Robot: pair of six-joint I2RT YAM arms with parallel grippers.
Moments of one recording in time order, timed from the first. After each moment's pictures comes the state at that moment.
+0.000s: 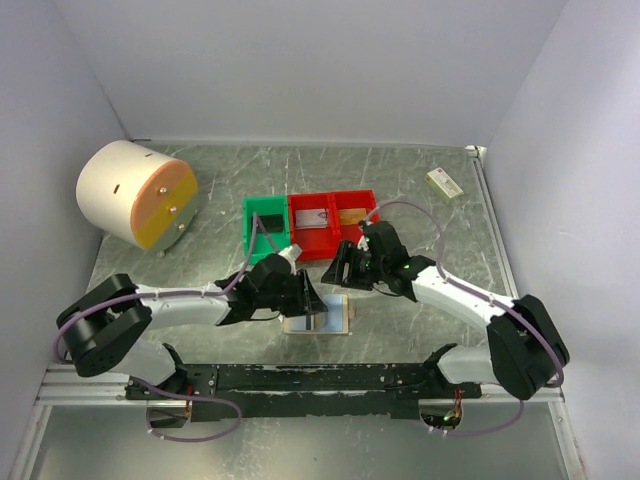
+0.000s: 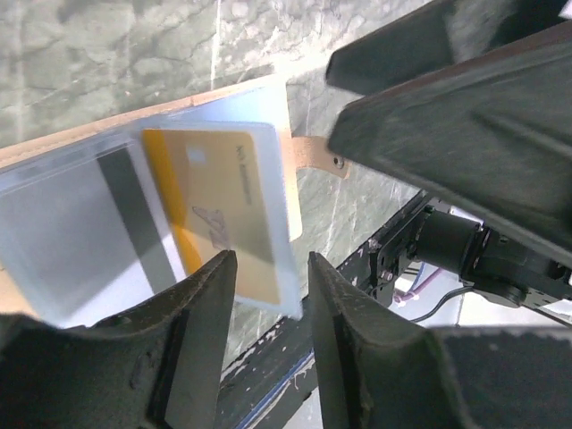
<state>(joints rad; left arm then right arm) -0.95 1.42 0.56 0.22 0.17 -1.04 0.60 1.31 0.66 -0.15 -0.28 0.73</state>
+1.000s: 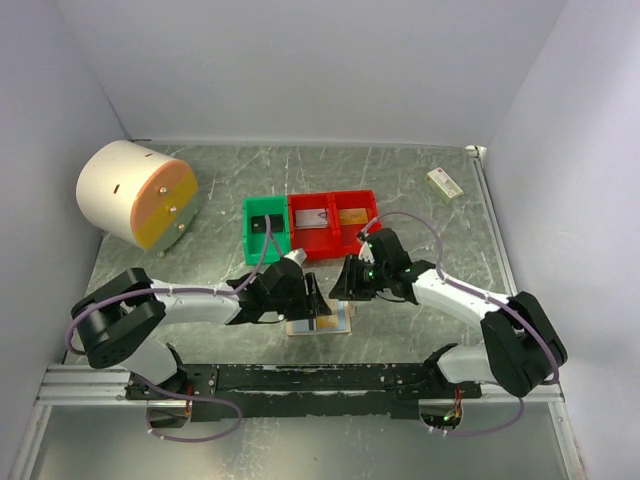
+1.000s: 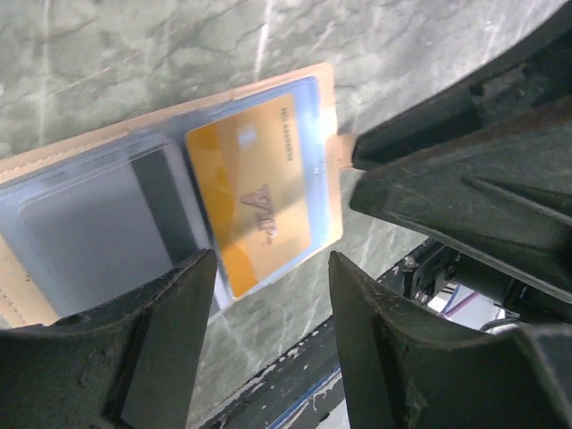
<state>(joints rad) -1.00 1.51 0.64 0.14 0.08 -1.04 0.56 1.30 0.61 -0.16 -0.41 0.67</state>
